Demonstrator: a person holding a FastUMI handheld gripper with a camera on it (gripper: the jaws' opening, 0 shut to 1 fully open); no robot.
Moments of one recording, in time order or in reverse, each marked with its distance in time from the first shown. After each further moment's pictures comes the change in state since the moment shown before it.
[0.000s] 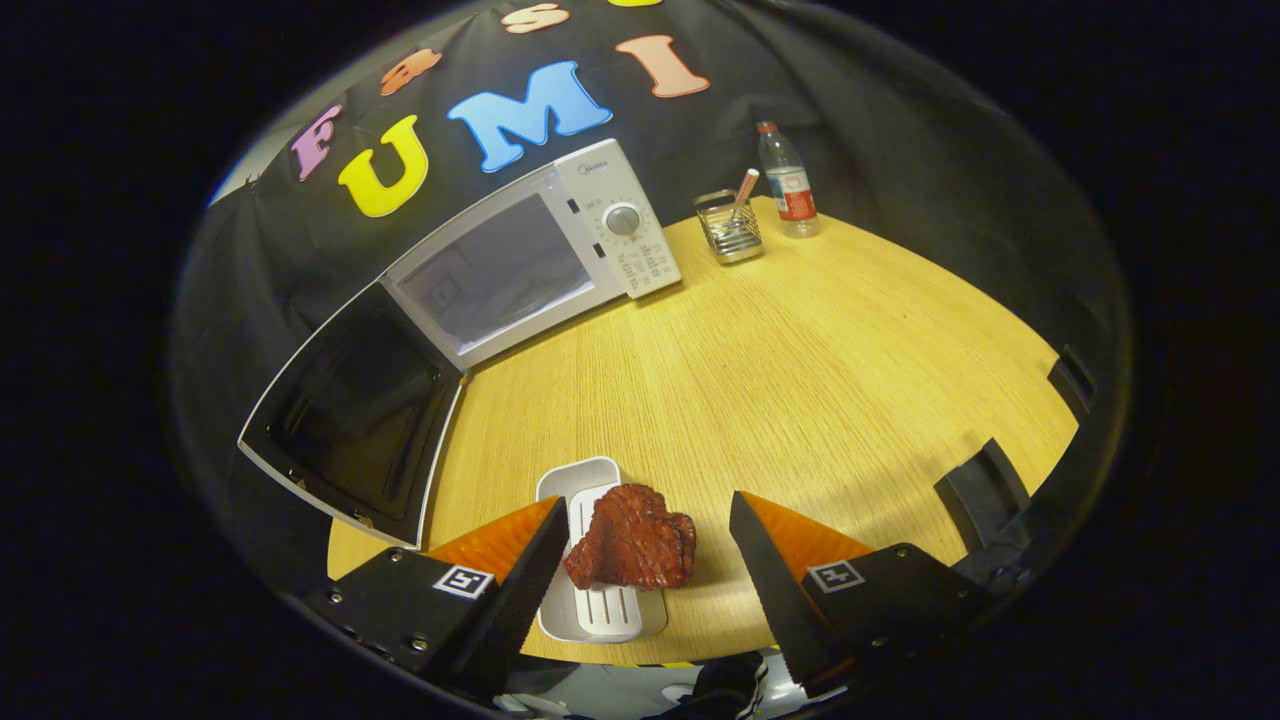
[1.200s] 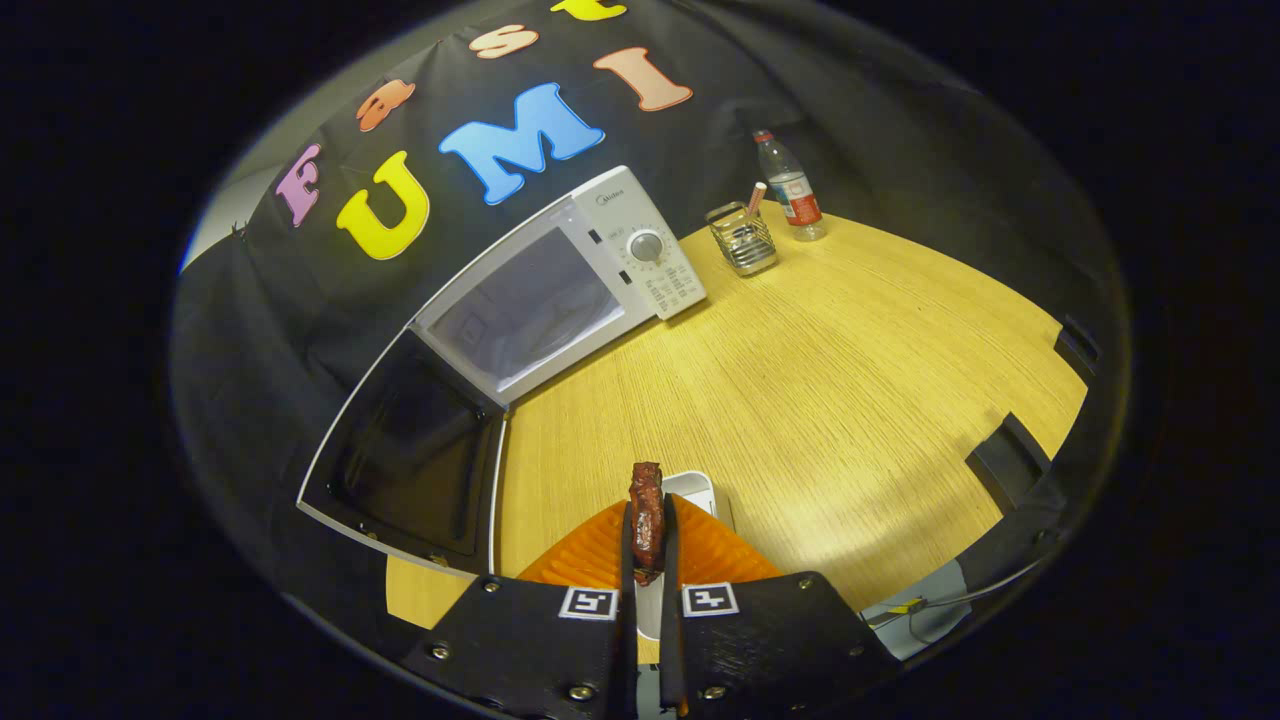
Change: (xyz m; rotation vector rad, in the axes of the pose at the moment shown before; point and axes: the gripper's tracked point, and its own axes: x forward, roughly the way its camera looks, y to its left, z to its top) arm -0.025 0.062 0.032 0.096 -0.084 0.070
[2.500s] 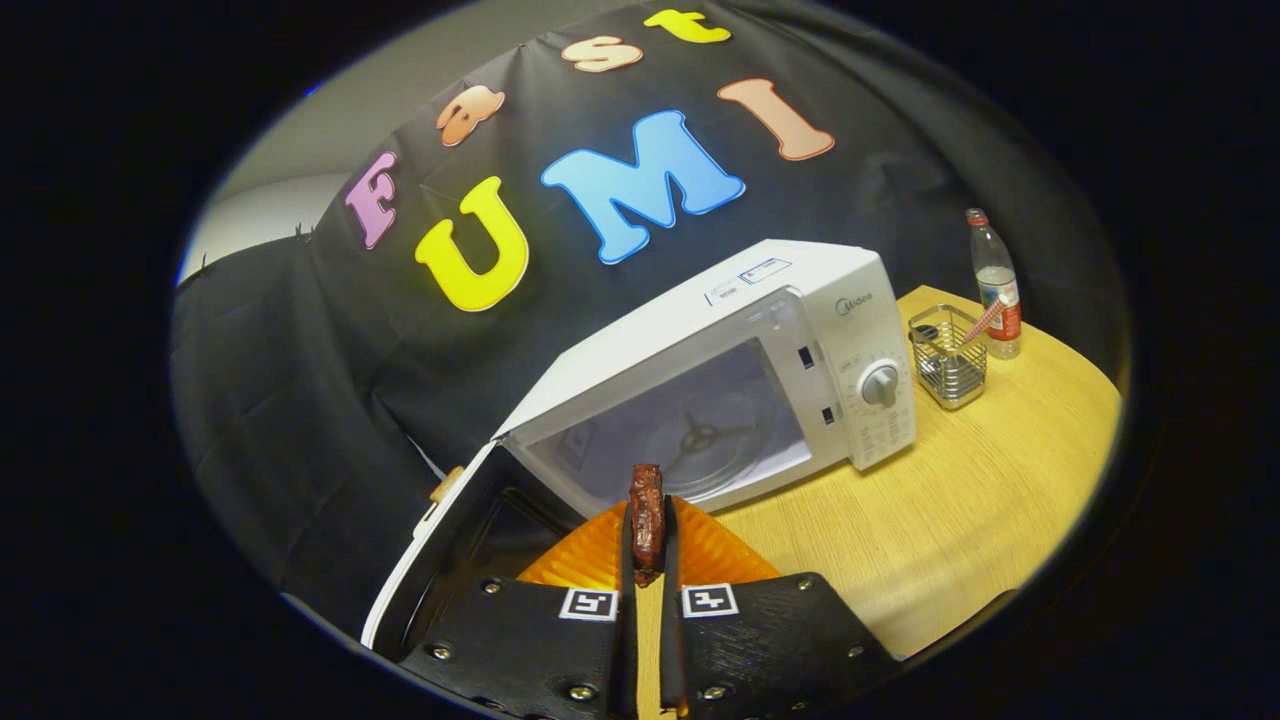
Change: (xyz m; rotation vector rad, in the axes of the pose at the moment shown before) arm 0.147 0.158 0.128 -0.125 -0.219 0.230
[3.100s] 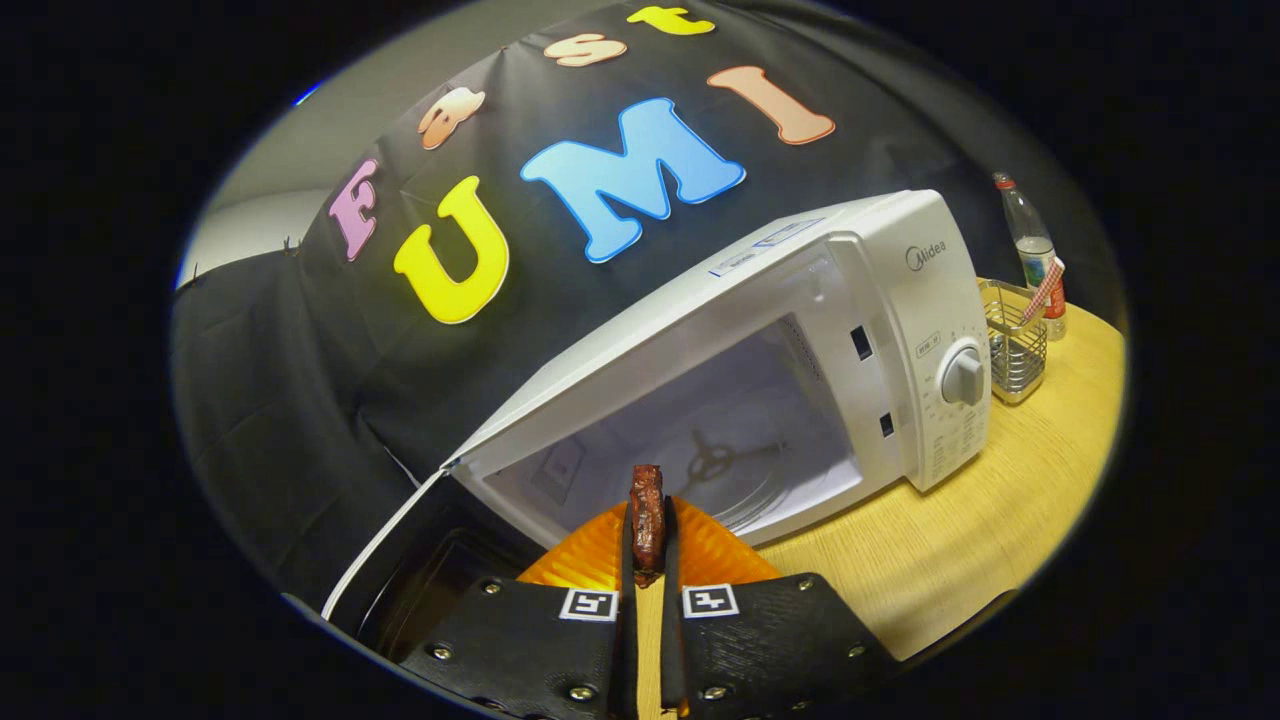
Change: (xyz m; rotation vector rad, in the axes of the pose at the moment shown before) arm 0.093 -0.014 -0.004 0.060 -0.060 0.007
